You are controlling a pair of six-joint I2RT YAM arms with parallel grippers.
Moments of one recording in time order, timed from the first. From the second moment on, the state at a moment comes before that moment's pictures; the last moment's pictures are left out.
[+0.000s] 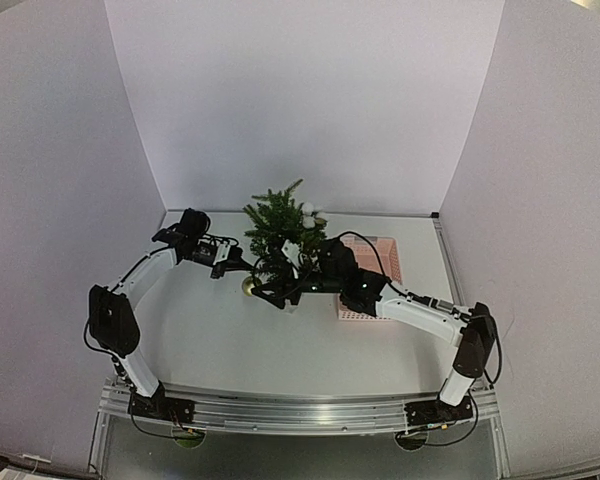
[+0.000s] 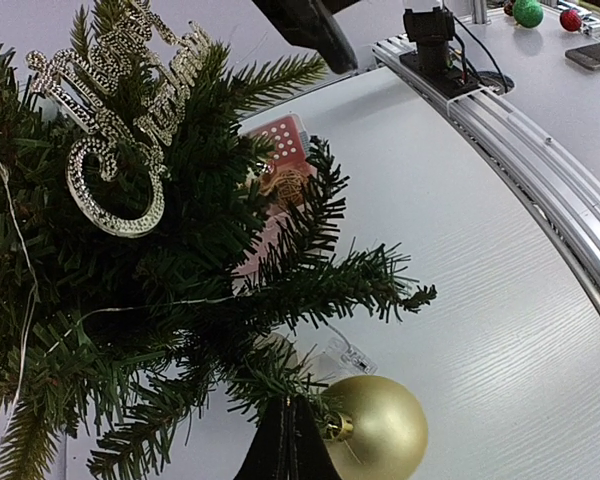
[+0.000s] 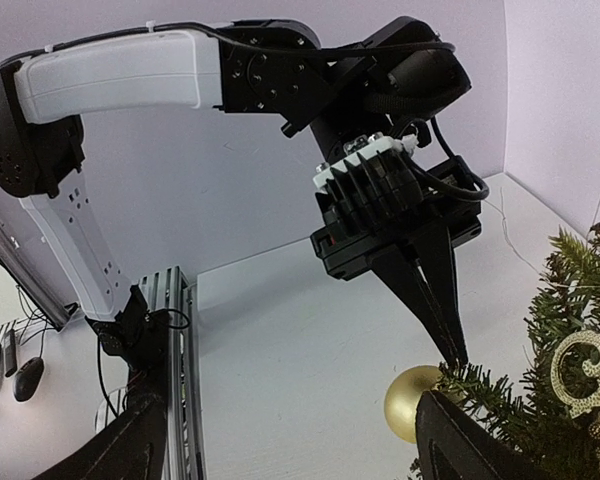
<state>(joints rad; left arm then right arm) -0.35 1.76 1.52 -0.75 1.11 1.35 0.96 1.76 1.54 0.00 -0.42 0.13</state>
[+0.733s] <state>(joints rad) -0.37 1.77 1.47 -0.67 1.13 1.28 0.96 1.78 1.54 0.00 -0.42 0.12</state>
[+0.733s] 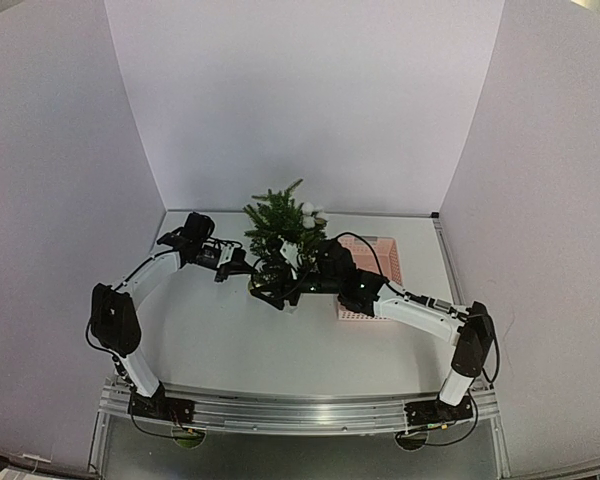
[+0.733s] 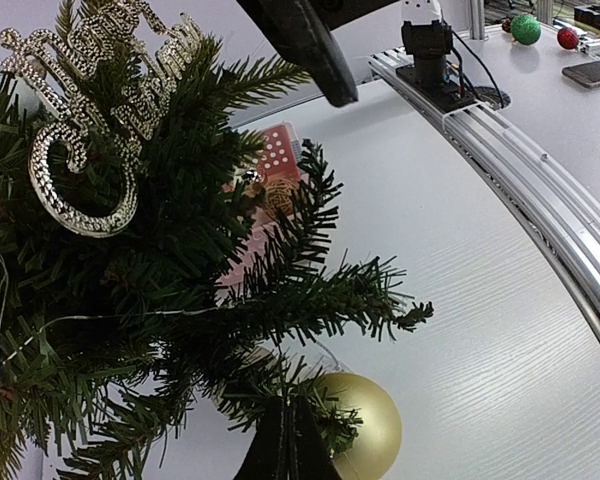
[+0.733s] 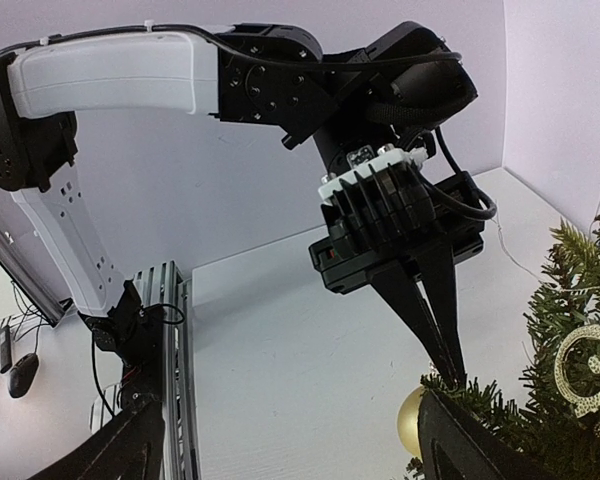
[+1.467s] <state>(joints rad) -0.36 1.77 1.48 -0.73 1.13 1.27 0.96 1.78 1.55 0.00 -0.42 0.12</state>
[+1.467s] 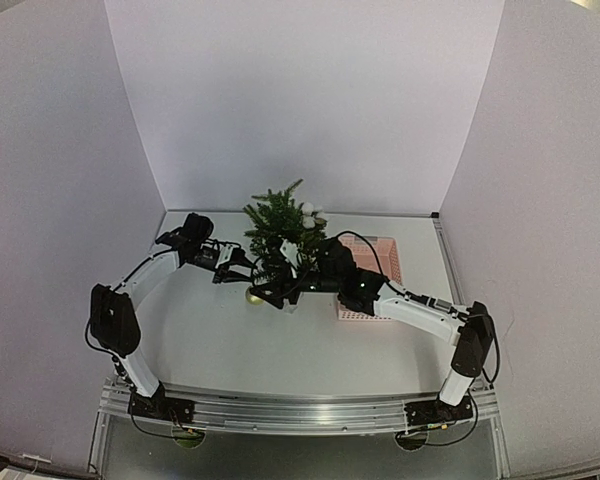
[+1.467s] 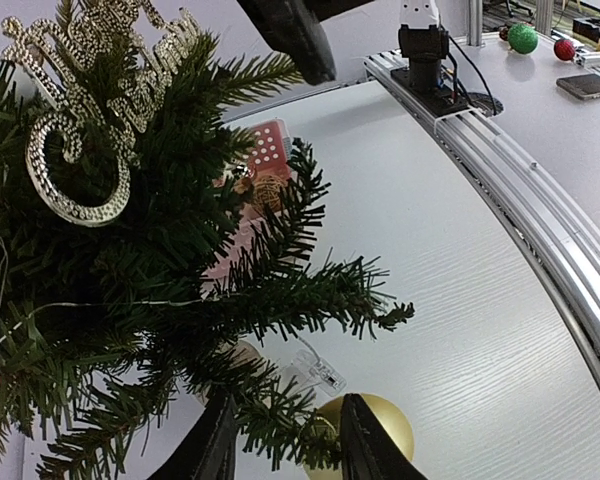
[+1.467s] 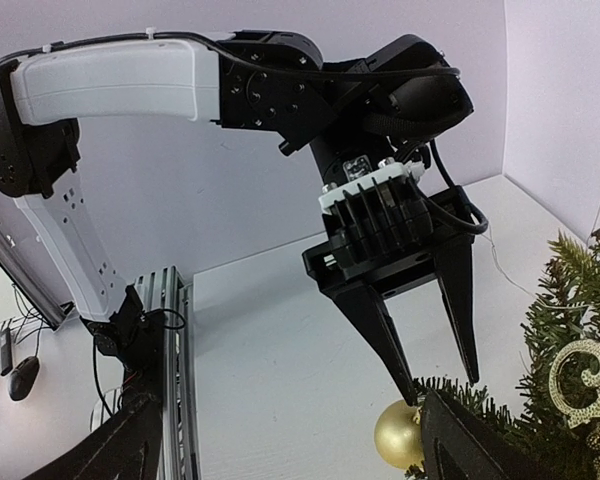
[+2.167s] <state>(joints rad) -0.35 1.54 1.44 -0.55 1.12 0.91 0.82 1.72 1.61 -0.13 -0.36 0.31</state>
